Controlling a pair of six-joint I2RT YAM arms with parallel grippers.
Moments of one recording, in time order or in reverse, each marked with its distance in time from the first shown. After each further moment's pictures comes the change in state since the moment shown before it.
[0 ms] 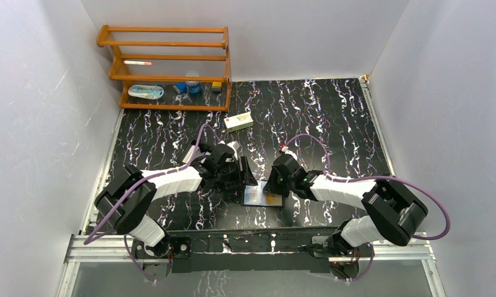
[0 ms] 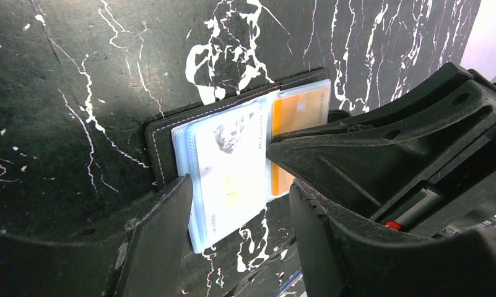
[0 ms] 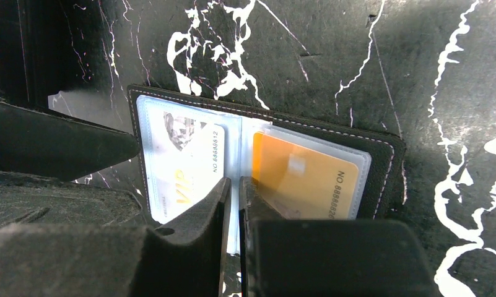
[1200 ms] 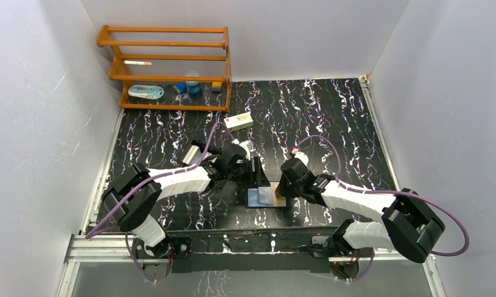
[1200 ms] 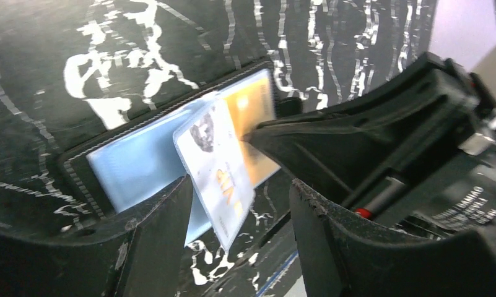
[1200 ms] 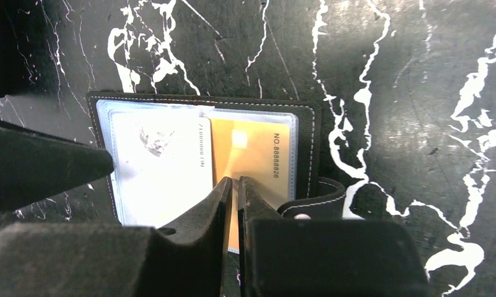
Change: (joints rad) left arm -0.097 0.050 0.072 0.041 -0.007 -0.012; right arm -0.002 -0.161 -0.053 -0.150 0.124 -0.037
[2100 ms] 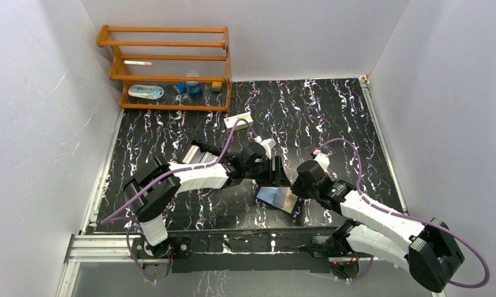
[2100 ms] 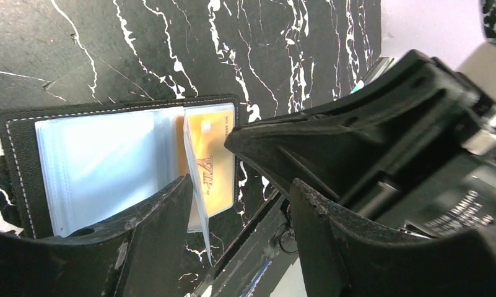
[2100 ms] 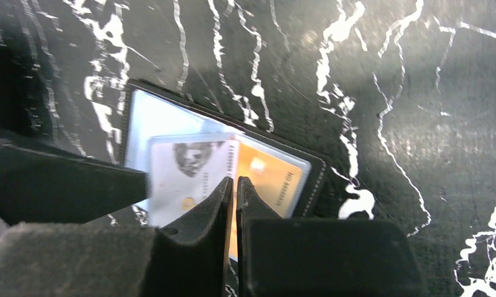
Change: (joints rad) left arm -0.104 0.162 0.196 0.081 0.045 -0.001; right arm -0.081 -0.290 -0.050 -0.181 0.111 0.052
